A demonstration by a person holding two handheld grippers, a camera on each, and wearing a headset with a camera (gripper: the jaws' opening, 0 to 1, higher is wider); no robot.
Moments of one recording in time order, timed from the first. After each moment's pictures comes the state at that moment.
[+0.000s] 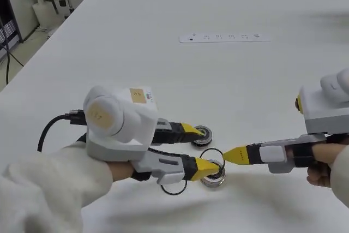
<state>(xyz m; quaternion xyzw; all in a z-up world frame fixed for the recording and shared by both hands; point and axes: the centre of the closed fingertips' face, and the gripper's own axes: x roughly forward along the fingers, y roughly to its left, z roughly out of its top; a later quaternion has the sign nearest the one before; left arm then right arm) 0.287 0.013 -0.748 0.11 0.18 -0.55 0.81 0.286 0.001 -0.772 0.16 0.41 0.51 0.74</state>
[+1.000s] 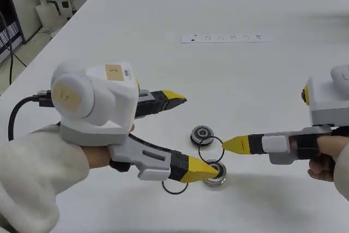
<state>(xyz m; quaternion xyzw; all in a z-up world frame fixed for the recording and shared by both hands) 0.289 0.026 -0.706 0.12 0.14 -0.54 0.82 0.292 0.005 -0.751 0.19 0.38 0.52 0.74</state>
